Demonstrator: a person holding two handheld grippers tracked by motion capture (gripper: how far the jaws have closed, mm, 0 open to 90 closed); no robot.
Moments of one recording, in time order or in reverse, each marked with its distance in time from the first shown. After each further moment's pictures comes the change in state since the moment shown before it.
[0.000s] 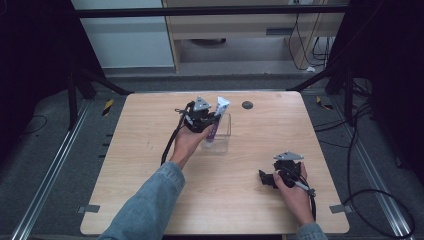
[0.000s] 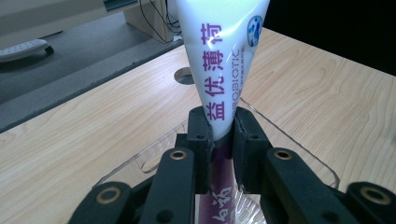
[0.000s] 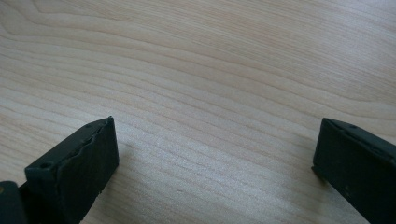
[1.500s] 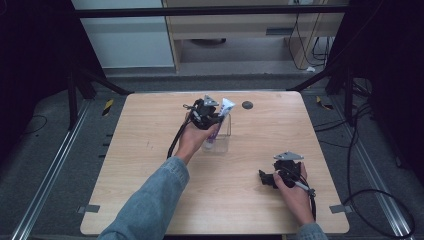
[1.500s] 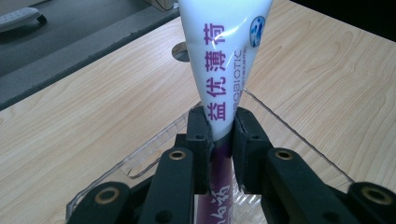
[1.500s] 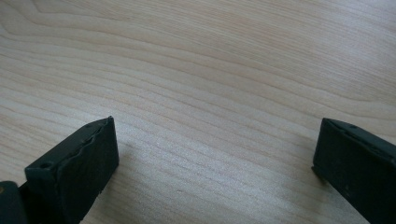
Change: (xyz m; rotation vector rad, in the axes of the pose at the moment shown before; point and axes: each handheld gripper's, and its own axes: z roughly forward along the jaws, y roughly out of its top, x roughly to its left) left arm -0.003 0.013 0.021 0.142 0.008 0.002; right arm 0.000 0.000 0.000 0.003 0.004 0.004
